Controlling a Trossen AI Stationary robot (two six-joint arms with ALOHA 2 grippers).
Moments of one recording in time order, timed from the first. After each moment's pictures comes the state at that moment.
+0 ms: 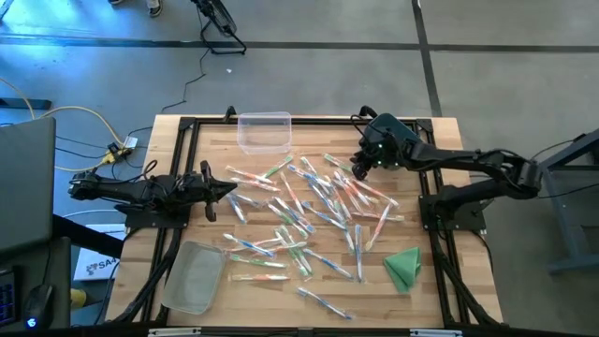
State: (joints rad) left arm -0.15 0.05 0.04 0.06 -0.41 -0.03; right arm -0.51 1.26 0.60 -0.08 -0.01 0.25
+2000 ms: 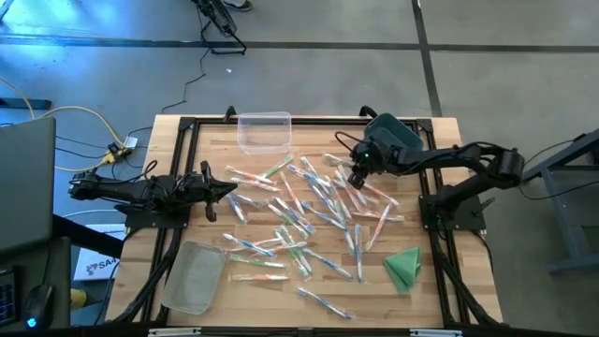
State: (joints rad) left arm -0.15 0.05 0.04 0.05 -0.40 -0.03; right arm -0.45 1.43 0.60 -0.06 0.13 0.04
